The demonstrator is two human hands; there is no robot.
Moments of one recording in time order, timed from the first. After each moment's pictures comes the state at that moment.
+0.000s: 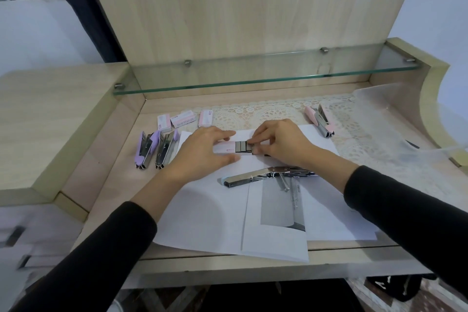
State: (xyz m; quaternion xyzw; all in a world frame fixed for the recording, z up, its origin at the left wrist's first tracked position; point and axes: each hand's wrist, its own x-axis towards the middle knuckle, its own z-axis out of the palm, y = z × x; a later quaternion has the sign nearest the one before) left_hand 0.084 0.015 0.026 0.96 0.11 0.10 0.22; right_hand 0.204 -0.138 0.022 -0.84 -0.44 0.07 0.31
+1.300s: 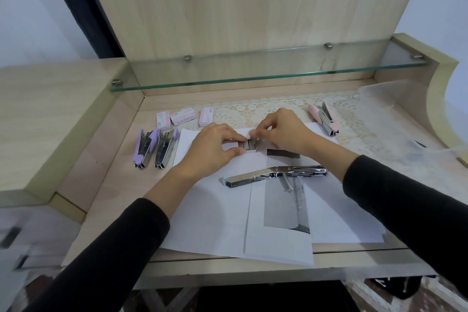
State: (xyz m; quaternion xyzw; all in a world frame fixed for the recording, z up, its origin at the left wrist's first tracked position) left_hand 0.101 0.012 0.016 0.95 0.08 0.14 0.26; right_hand 0.210 -0.128 0.034 -0.83 -0.36 0.14 0.40
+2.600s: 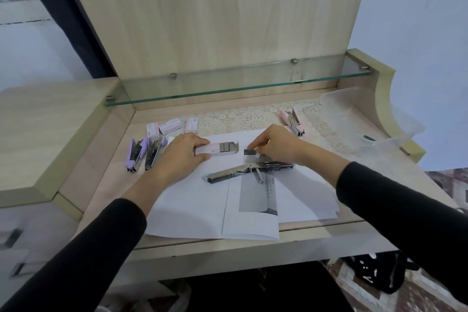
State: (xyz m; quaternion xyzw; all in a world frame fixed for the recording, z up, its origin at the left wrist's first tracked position) left_hand 0.075 0.012 0.032 0.97 0.15 0.08 0.18; right_hand 0.185 -0.179 0.052 -0.86 -0.34 0.20 0.32
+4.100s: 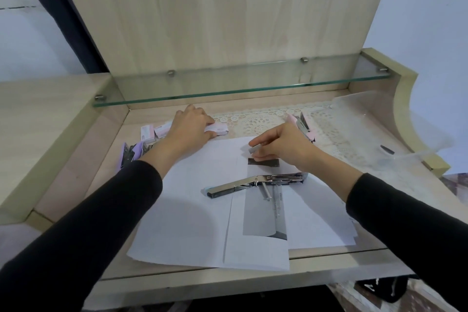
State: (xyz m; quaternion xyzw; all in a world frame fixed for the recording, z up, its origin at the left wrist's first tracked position) left_hand 0.156 0.049 0.034 0.99 0.12 0.09 -0.01; right_hand 0.201 -0.169 0.048 -0.73 -0.20 0.30 0.58
